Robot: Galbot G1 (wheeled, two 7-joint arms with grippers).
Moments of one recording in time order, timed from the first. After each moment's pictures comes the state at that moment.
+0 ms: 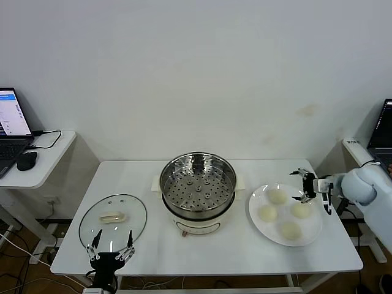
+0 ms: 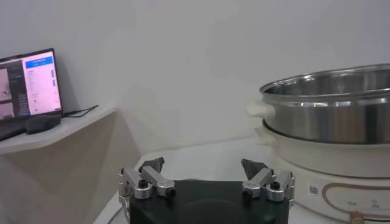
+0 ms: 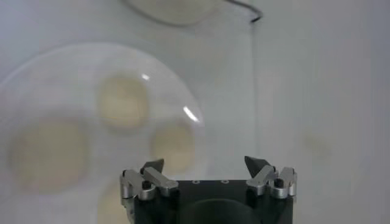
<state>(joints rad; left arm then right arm) 1.75 -1.31 -0.52 -2.11 -0.03 0.03 -0.24 -0.27 0.63 -0.32 1.21 -0.29 0.08 -0.95</state>
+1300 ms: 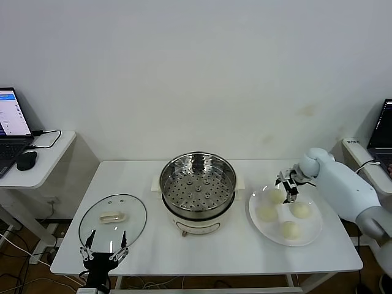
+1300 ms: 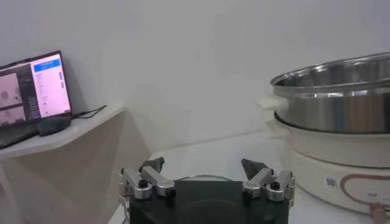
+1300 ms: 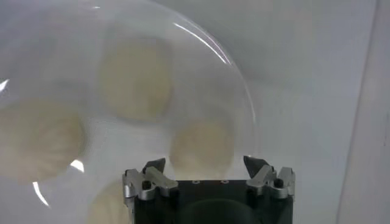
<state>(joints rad) 1.77 -1.30 -0.55 -2.11 -0.03 0.03 -0.24 -0.03 0.97 -0.60 0.74 -0.41 0.13 -1.06</state>
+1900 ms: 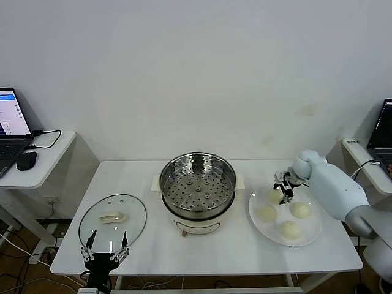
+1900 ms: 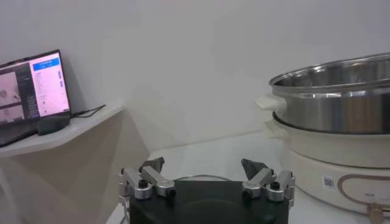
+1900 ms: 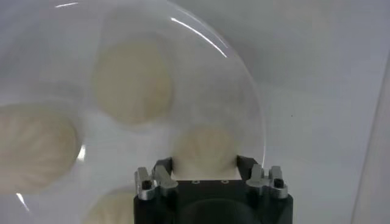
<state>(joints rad) 1.76 -1.30 -0.54 -2.11 -0.03 0.03 -0.24 -0.03 0.99 -0.60 0.71 -0.44 0.13 -1.05</state>
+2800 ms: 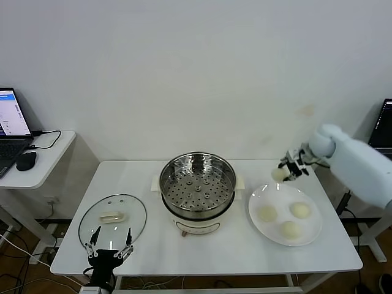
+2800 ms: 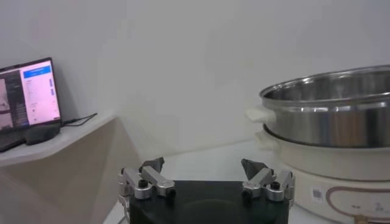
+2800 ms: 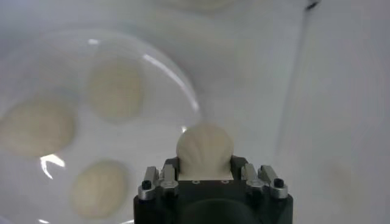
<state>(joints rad) 1.75 -1.28 -0.52 -2.14 -0.03 0.03 -0.23 0.35 0.77 -0.90 1.10 -0.06 0.08 -1.07</state>
